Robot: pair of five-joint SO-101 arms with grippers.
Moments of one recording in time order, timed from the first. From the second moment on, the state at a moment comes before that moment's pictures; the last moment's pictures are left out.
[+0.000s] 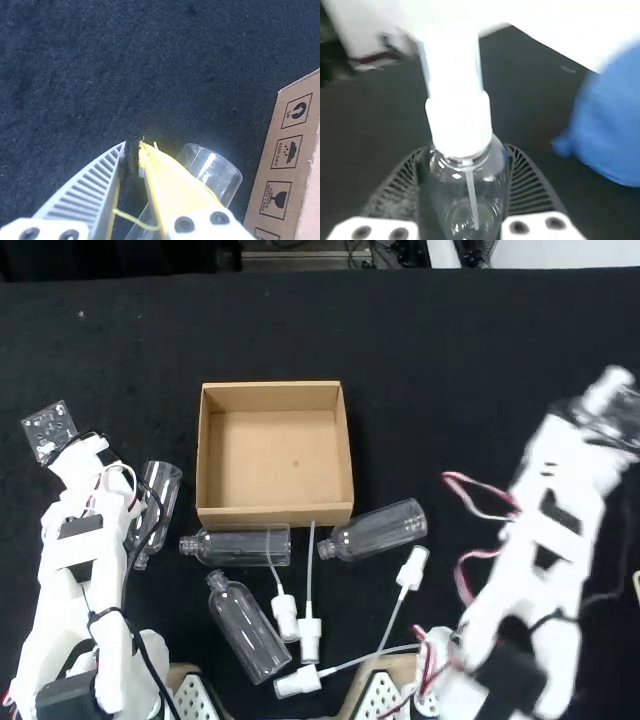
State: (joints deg) left arm -21.7 -31.6 66.3 16.7 10.4; right arm 29.7 -25.5 56.3 -1.8 1.5
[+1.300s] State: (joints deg) left arm -21.7 -31.6 66.3 16.7 10.4; right arm -20.2 -7.5 69.3 -46.5 1.4
